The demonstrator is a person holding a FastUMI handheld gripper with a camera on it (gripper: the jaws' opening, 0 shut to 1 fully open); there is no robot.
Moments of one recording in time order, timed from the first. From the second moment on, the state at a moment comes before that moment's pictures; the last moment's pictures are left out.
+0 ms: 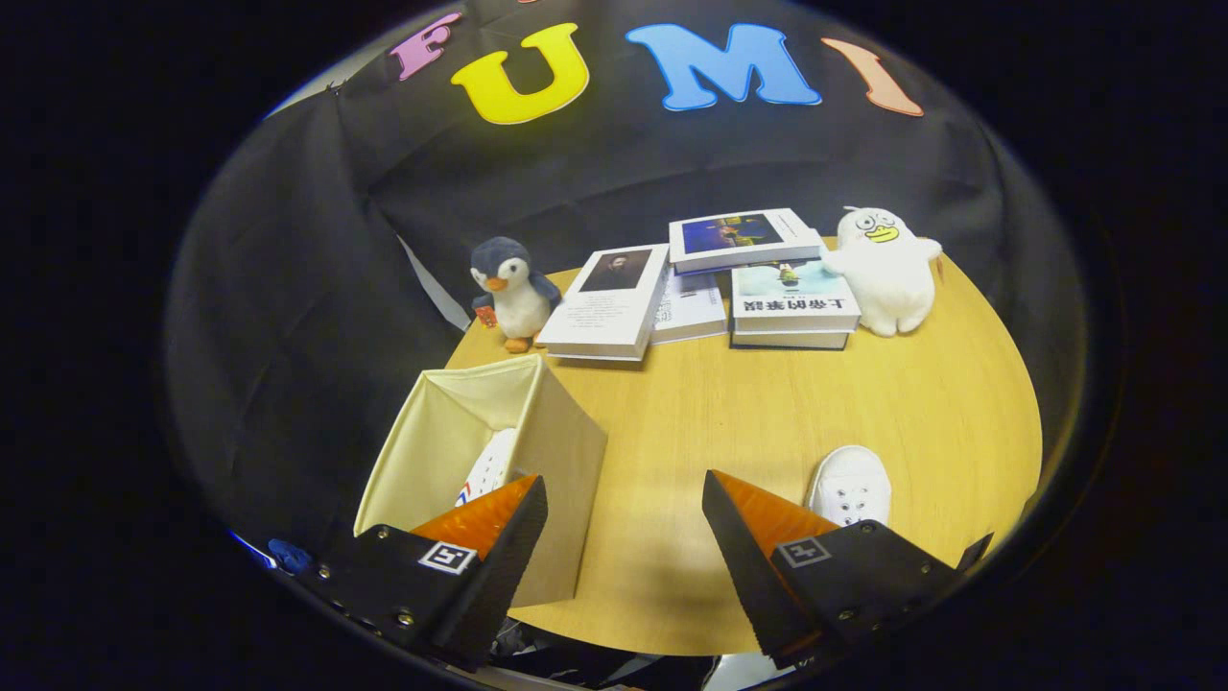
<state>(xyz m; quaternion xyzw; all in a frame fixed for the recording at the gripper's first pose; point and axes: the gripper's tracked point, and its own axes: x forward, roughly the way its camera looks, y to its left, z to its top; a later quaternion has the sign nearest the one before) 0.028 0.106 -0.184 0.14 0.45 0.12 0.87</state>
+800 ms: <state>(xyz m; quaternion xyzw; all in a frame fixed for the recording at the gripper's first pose) -0.013 -0.036 -0.251 0.12 0.51 0.03 0.85</state>
